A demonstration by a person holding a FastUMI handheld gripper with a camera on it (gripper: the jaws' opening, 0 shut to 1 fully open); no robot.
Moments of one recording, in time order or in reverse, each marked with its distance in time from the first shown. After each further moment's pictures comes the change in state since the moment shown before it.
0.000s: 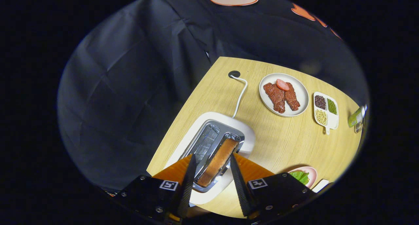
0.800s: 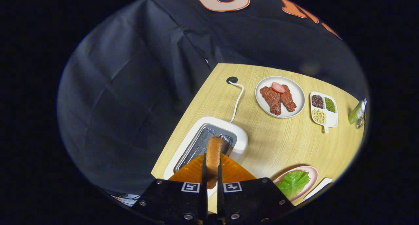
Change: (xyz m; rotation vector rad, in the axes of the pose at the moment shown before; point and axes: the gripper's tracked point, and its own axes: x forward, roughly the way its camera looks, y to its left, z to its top) arm -0.034 -0.008 0.009 0.041 -0.101 0.066
